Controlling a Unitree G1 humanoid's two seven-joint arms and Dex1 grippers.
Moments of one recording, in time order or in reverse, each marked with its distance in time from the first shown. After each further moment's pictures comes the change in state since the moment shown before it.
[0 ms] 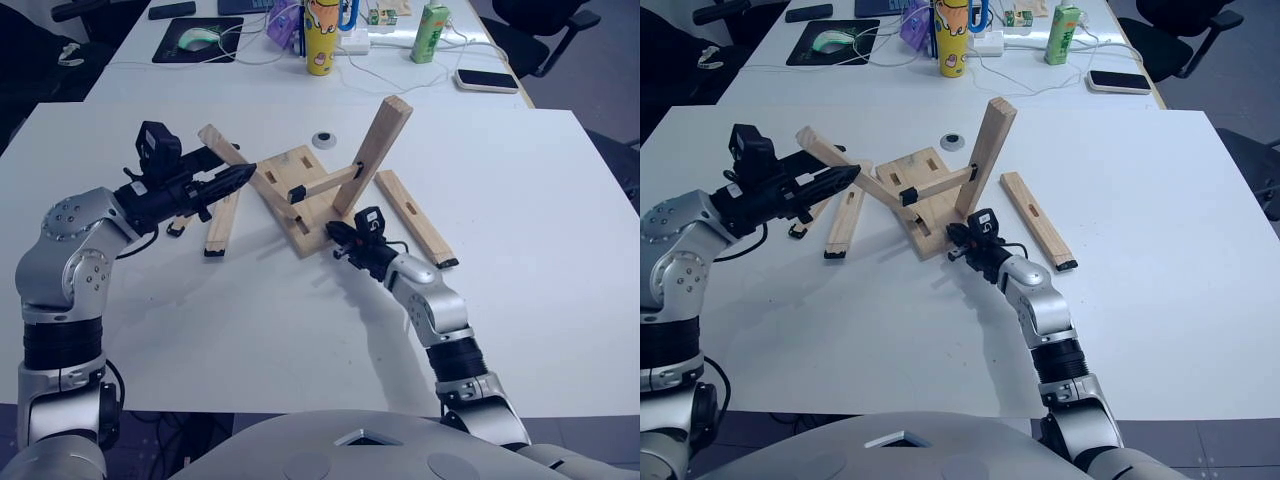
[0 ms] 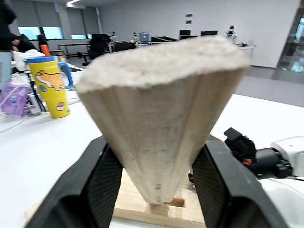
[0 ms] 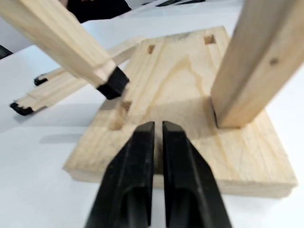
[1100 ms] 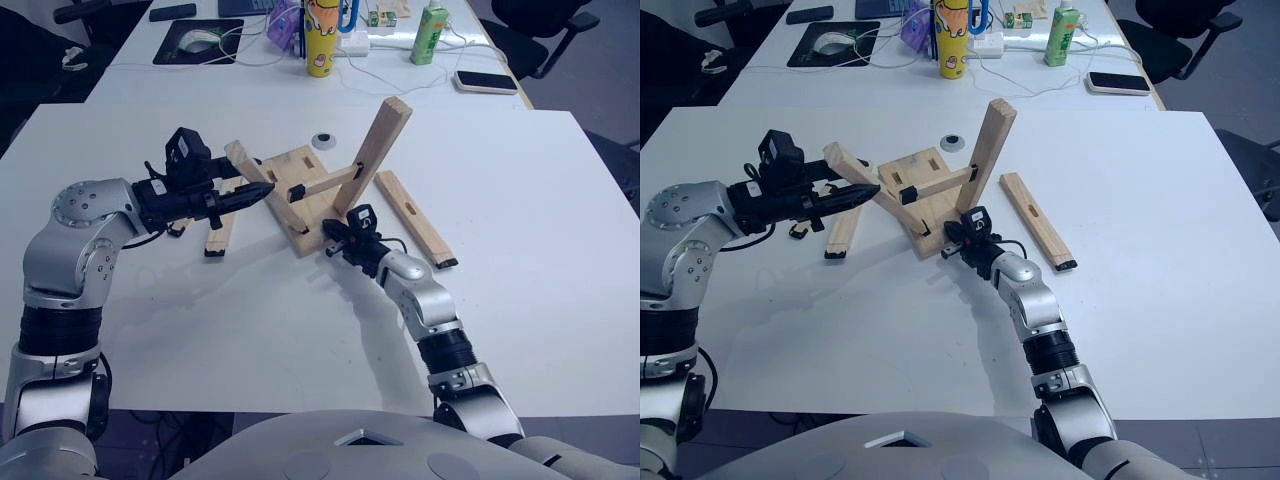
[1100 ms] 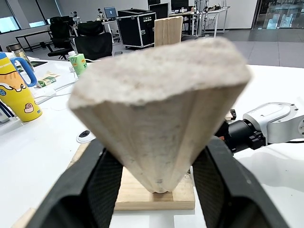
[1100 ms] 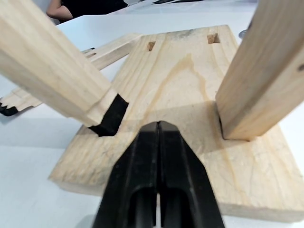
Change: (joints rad) left arm -0.047 0.060 -0.116 0.018 0.085 -0.023 -0.070; right arm -0.050 0.025 0.027 0.091 -0.040 -0.043 -0.017
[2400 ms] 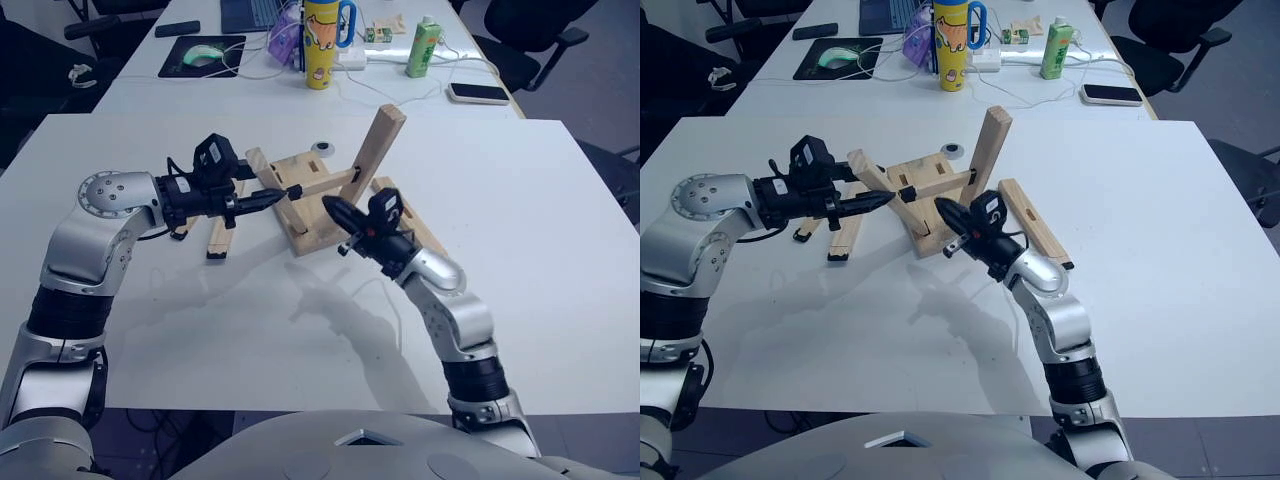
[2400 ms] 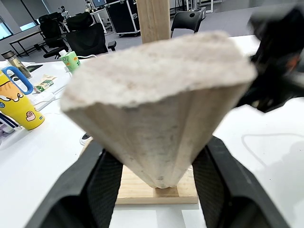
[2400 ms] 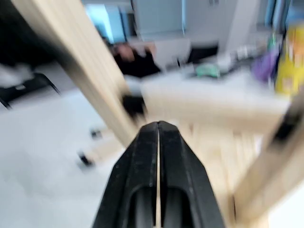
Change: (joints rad) left arm -0.066 0.022 -0.167 0.051 0.088 -0.063 0.028; right arm 0.116 -0.068 -0.031 -0.524 0.192 0.048 0.098
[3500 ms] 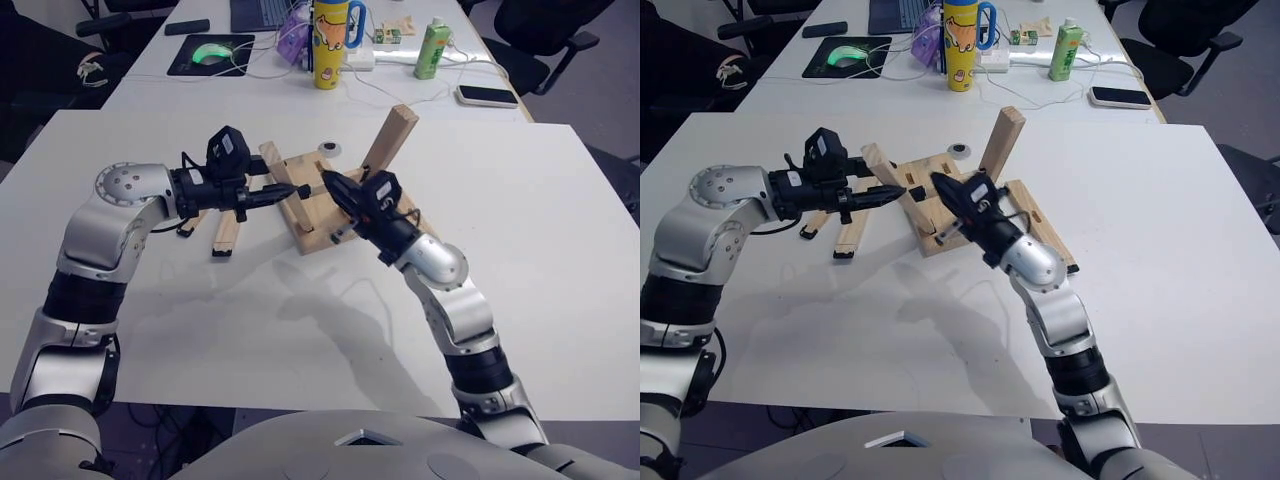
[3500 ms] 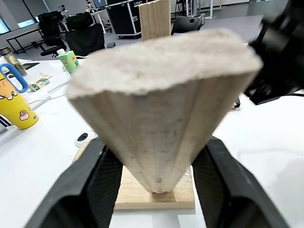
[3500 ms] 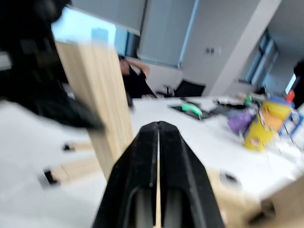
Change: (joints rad) left arm -0.133 -0.044 -0.067 0.126 0.006 0.002 -0.045; right arm -0.020 -0.094 0.067 0.077 -0.222 -0.172 -0.099
